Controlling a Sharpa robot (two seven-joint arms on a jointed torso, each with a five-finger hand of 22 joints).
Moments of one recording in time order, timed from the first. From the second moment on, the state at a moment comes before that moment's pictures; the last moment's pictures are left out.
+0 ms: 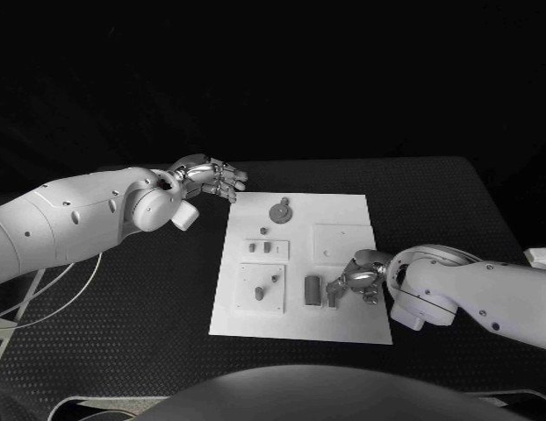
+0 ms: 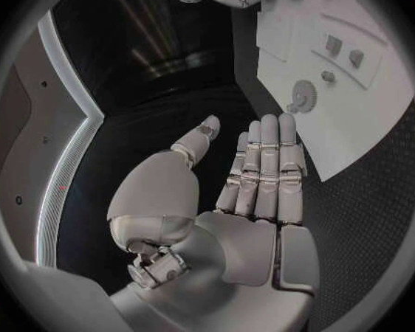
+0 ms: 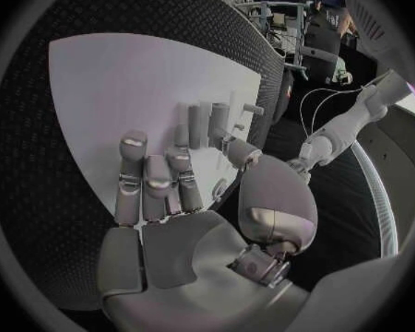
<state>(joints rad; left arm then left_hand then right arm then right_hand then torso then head) 1.20 -0.73 -0.13 1.13 -0.28 0.01 0.14 1.00 -0.07 0.47 -0.24 0.05 0.85 0.19 0.29 0.49 1.16 0.12 0.09 0.29 1.01 0.03 0.69 0.56 0.04 1.04 -0.06 0.21 1.09 1.10 -0.79 -0.25 1.58 -0.93 -0.14 -0.50 0.76 -0.23 0.77 -0.09 0.06 1.02 0.09 0.32 0.56 1.08 -0.01 1.28 0.96 1.17 -0.11 1.55 0.81 0.23 1.17 -0.03 0.95 1.31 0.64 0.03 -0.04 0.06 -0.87</state>
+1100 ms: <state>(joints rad) 1.20 -0.73 -0.13 1.12 -0.28 0.01 0.14 1.00 -0.07 0.47 -0.24 0.05 0.85 0.19 0.29 0.49 1.16 0.12 0.09 0.29 1.01 0.03 0.69 0.56 0.03 1.04 -0.06 0.21 1.09 1.11 -0.80 -0.24 1.54 -0.97 -0.20 -0.43 0.87 -0.11 0.76 -0.23 0.06 1.04 0.08 0.34 0.57 1.12 -0.03 1.28 0.96 1.20 -0.13 1.55 0.82 0.23 1.19 -0.05 0.95 1.31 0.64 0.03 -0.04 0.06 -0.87</state>
